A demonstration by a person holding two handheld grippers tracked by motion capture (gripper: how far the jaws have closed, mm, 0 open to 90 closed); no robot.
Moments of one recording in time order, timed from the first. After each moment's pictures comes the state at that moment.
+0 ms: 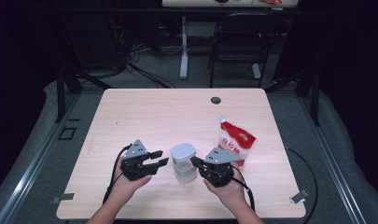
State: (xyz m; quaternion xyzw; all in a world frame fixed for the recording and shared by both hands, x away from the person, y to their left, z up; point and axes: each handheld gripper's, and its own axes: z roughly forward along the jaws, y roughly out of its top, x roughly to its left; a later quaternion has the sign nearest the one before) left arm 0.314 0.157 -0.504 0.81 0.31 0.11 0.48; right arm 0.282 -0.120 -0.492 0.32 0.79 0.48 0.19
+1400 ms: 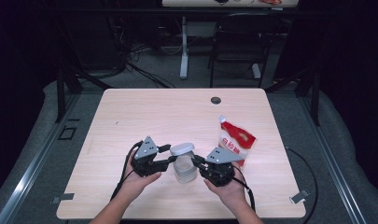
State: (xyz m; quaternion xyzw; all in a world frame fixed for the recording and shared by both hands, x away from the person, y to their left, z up) left arm 0.322 0.129 -0.499 0.82 0.27 0.16 0.49; right arm 0.284 -0.123 -0.495 0.33 0.79 0.48 0.20
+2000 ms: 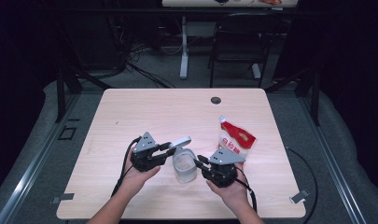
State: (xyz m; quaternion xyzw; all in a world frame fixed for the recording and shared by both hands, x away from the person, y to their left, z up) left arm 0.335 0.133 -0.498 0.80 0.29 0.14 0.50; right arm 0.282 -0.131 -0.498 0.34 0.78 0.48 0.20
